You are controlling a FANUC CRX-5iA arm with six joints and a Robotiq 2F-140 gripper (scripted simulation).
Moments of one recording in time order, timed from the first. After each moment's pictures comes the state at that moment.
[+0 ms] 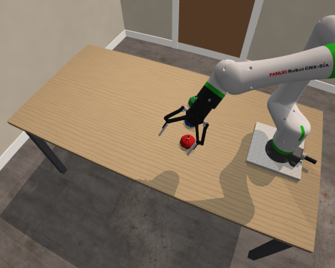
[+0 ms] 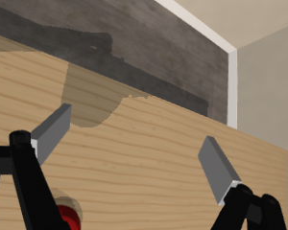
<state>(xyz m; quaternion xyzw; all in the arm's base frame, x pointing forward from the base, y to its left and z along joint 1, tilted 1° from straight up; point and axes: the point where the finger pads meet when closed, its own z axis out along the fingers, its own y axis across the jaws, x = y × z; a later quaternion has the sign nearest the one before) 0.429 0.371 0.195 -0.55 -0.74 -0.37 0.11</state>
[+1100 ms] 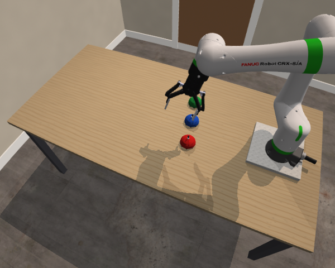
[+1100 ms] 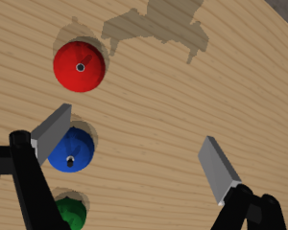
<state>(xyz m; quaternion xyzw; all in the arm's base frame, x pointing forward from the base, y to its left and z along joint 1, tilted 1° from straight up) 0.516 0.182 0.165 -0.56 -0.81 -0.18 0.00</state>
